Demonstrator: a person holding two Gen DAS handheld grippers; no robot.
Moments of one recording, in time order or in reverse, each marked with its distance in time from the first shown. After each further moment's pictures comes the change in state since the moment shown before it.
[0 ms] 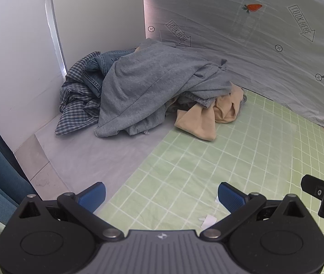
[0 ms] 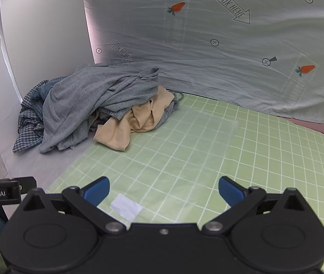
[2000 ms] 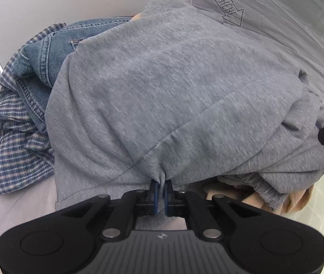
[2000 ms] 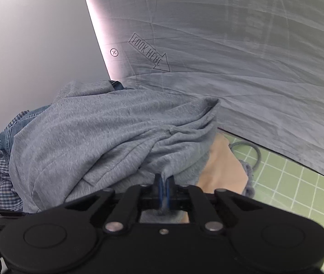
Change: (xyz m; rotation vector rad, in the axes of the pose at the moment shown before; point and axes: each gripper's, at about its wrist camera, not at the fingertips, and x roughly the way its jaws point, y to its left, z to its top) left arm 0.260 0.014 0.168 -0.144 0.185 0.055; right arm 0.292 0.025 0.184 -0.071 0.034 0.278
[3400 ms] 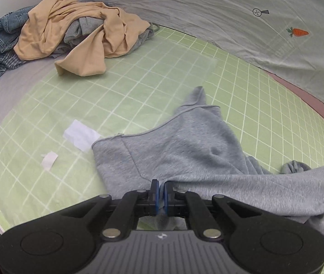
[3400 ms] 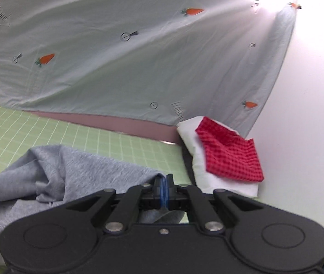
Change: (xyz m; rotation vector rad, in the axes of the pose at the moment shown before) left arm -0.192 -0.173 -0.289 0.176 0.087 -0.234; right arm -0.539 -0.249 -0.314 0.147 -0.124 -1.151
